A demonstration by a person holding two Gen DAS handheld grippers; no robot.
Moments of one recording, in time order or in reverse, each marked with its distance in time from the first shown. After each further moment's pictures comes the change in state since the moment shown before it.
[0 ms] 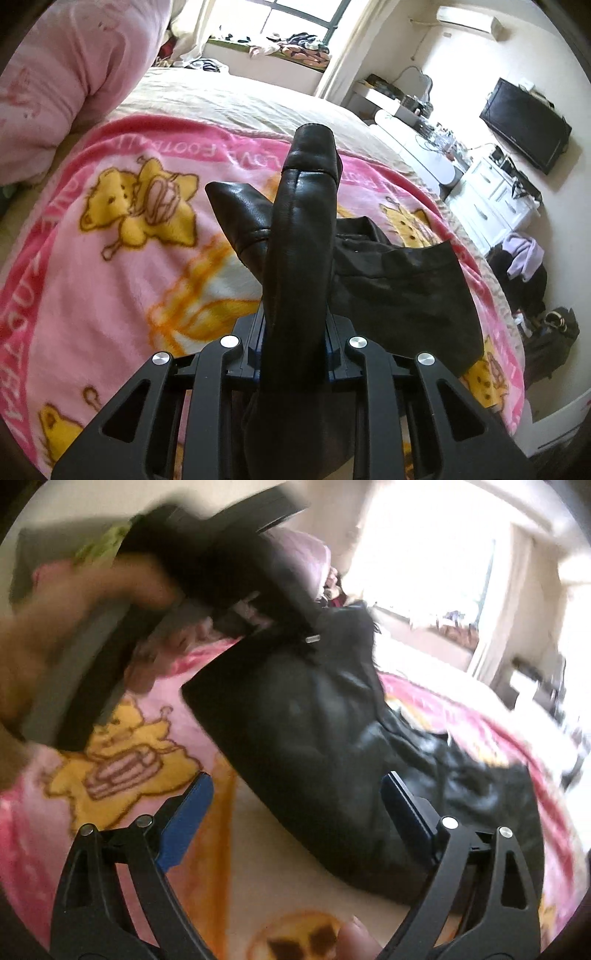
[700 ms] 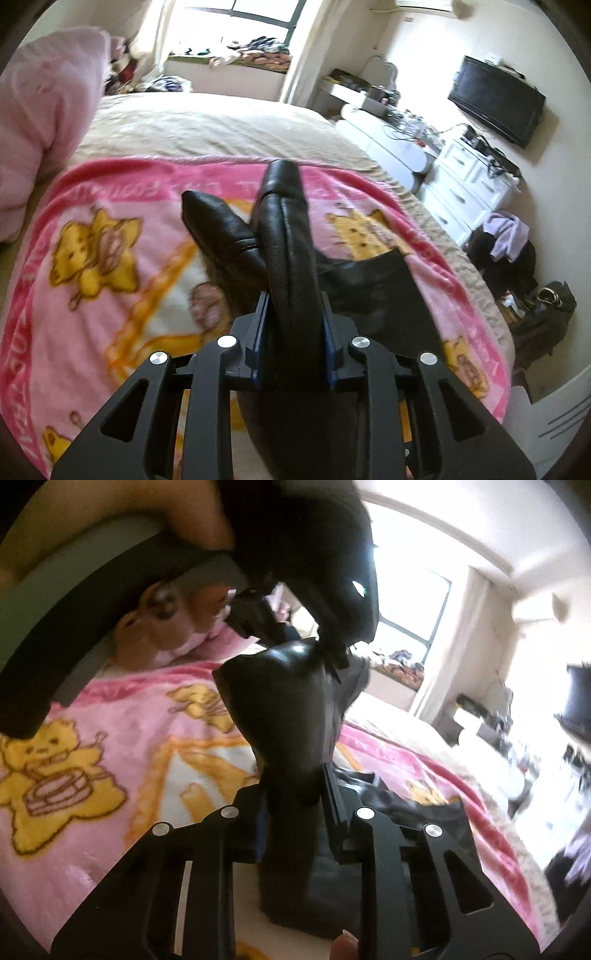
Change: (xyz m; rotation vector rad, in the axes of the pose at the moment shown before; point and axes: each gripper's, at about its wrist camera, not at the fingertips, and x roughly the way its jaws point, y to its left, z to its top) left arm -0.006 -0.103 0.036 0.124 -0.003 -0.058; right arm -0.021 -0.049 0.006 0.025 -0.140 -0.228
